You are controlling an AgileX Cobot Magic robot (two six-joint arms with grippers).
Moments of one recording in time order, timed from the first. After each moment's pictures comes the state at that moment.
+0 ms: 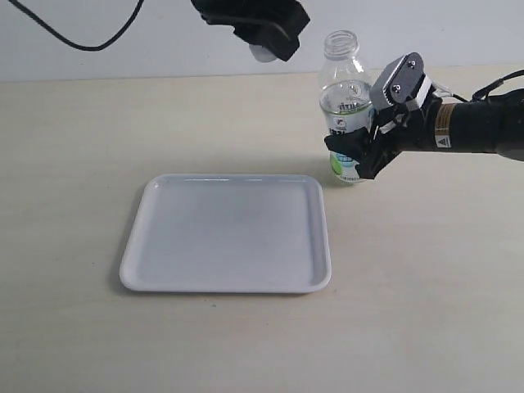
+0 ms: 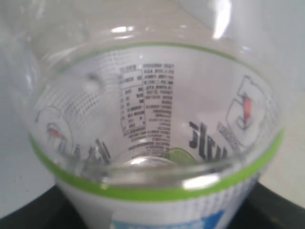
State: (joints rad) left arm -0.68 1.85 -1.78 -0.22 0.95 0.37; right arm -0.10 2.10 -1.02 -1.22 -0.81 0.45
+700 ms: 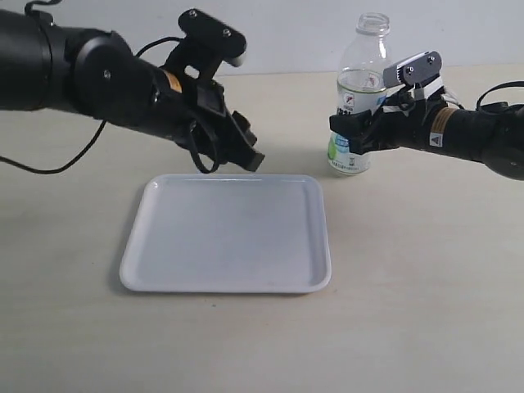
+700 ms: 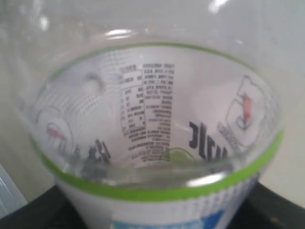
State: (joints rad) left arm -0.66 1.79 -1.11 -0.23 0.19 0.39; right arm -0.10 2.17 -1.02 -0.93 -0.87 0.54
